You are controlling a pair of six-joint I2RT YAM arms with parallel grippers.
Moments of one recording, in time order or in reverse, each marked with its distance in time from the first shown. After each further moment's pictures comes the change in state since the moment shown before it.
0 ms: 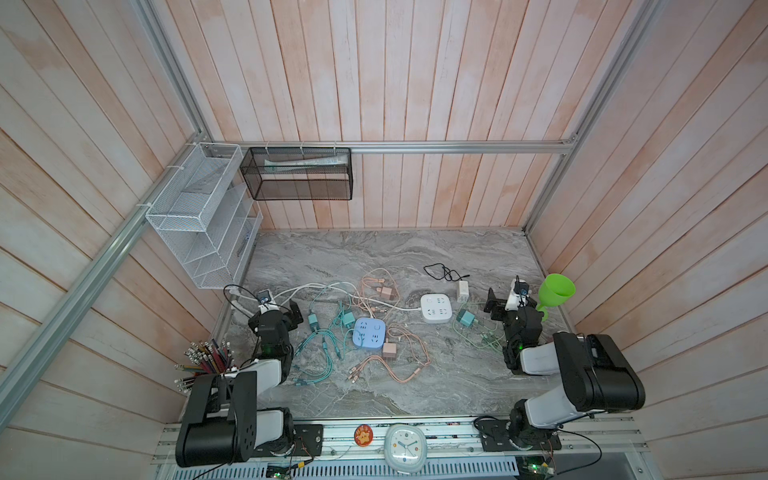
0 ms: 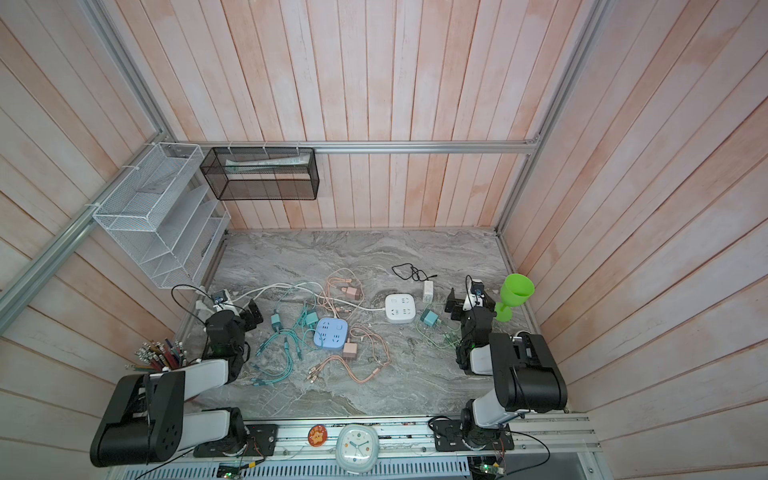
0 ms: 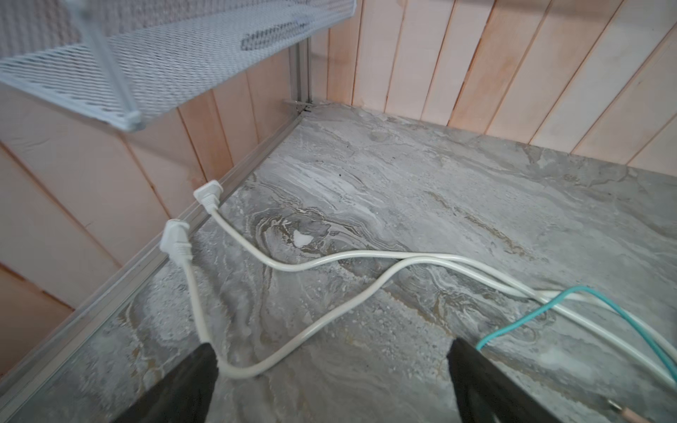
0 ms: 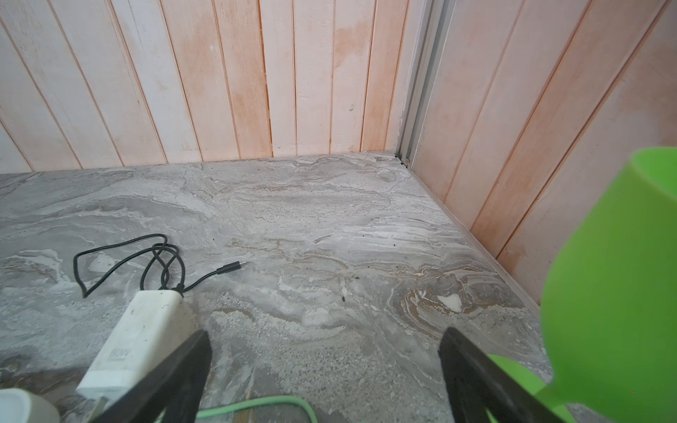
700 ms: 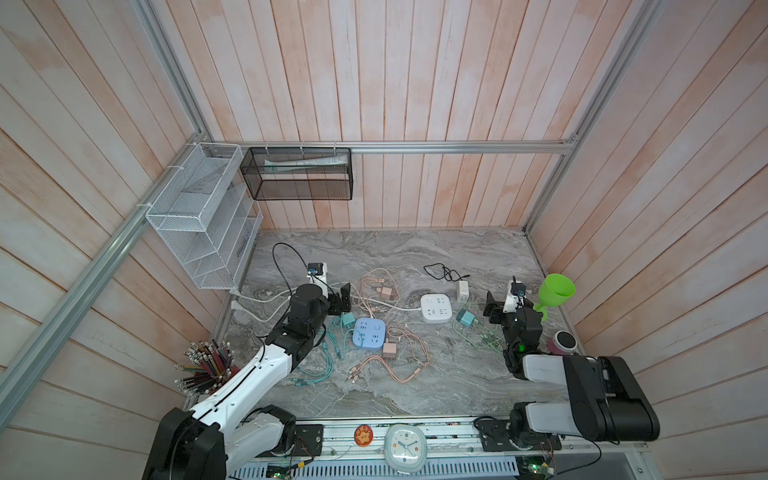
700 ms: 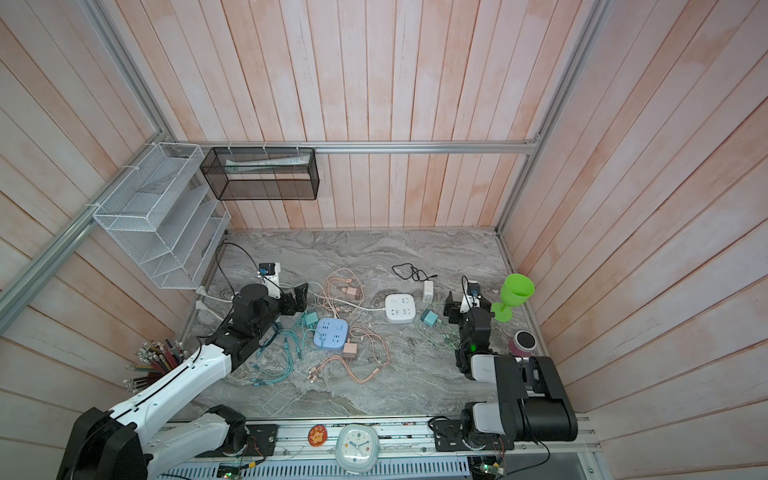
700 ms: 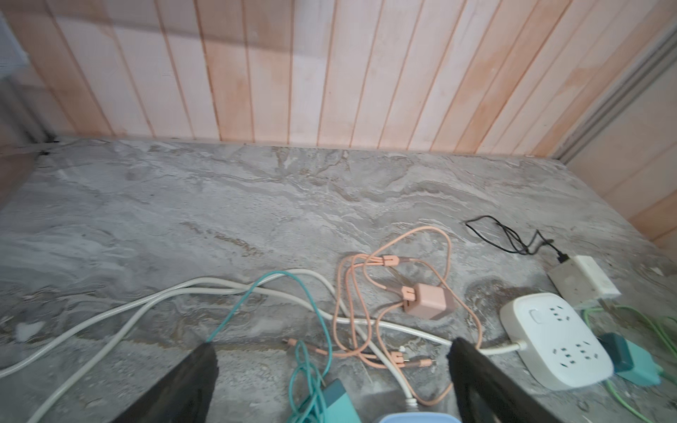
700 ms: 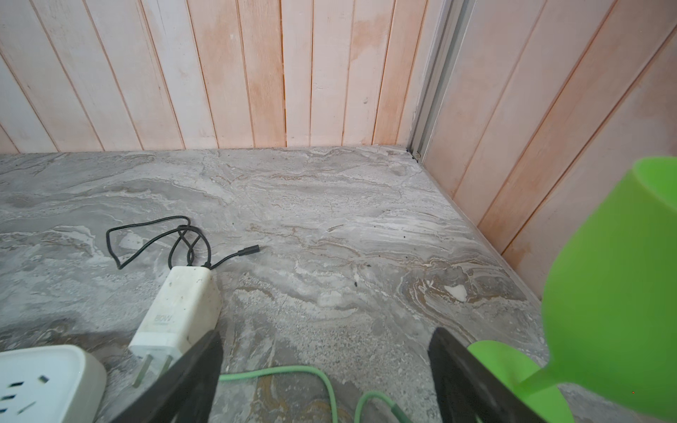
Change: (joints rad) left arm -0.446 -0.300 0.299 -0.625 0.060 -0.092; right arm 0.044 -0.122 -0.025 -0.132 0.010 -0.021
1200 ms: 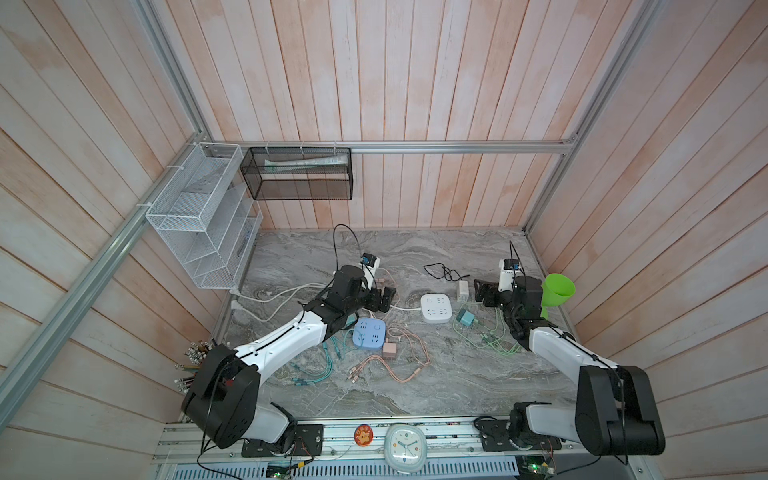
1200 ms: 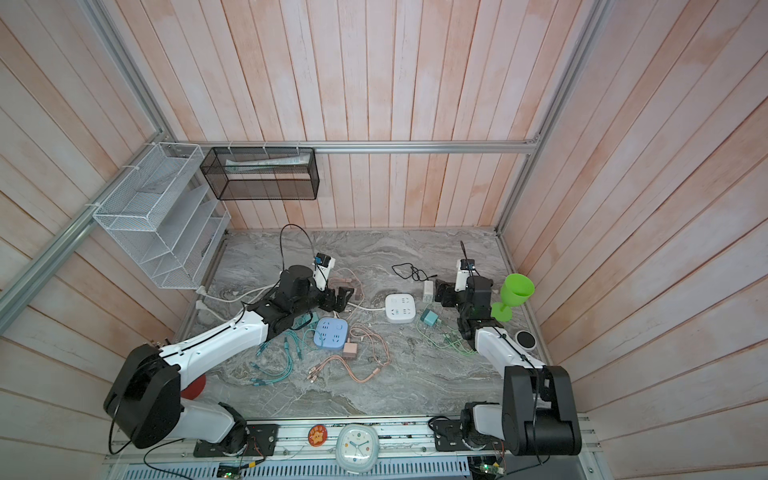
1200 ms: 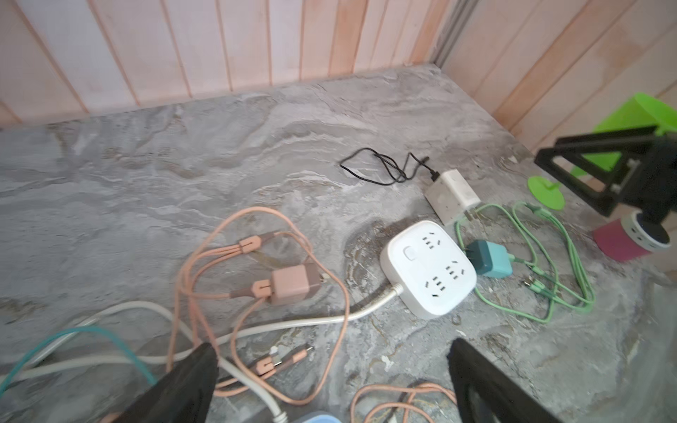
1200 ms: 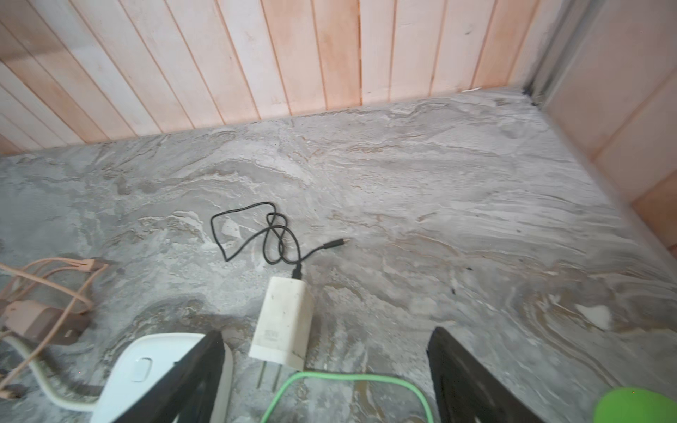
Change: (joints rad) left arm -0.180 0.351 0.286 -0.068 0.242 0.032; right arm 0.003 -0.143 0.294 -0.642 -0.203 0.129
